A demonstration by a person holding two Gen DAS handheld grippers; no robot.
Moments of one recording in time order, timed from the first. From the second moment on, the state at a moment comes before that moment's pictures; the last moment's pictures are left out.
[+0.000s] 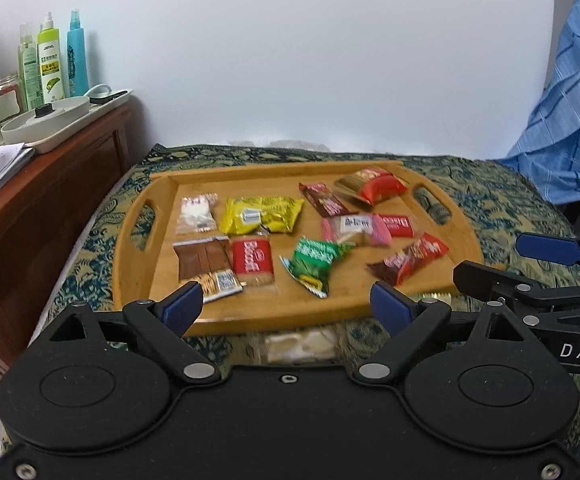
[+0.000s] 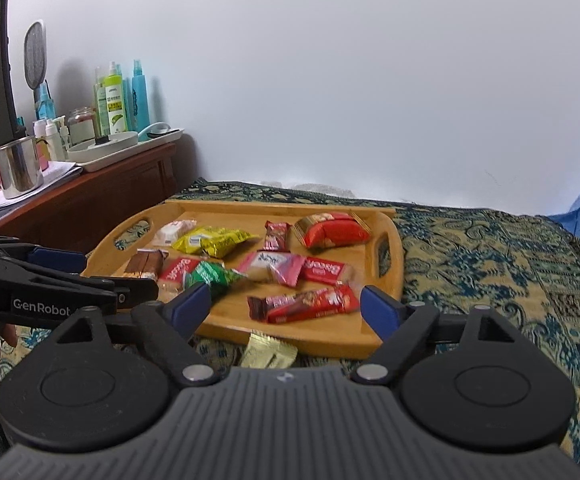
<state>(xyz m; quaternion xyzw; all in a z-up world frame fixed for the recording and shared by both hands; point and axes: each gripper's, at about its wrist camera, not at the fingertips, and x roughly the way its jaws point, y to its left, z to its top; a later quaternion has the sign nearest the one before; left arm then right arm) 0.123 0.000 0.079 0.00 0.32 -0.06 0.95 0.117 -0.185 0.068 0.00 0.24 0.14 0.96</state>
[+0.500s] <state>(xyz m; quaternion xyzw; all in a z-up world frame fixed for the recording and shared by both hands) 0.128 -0.008 0.058 0.01 0.36 -0.07 0.93 0.090 -0.187 0.029 -0.03 0.24 0.15 0.96</state>
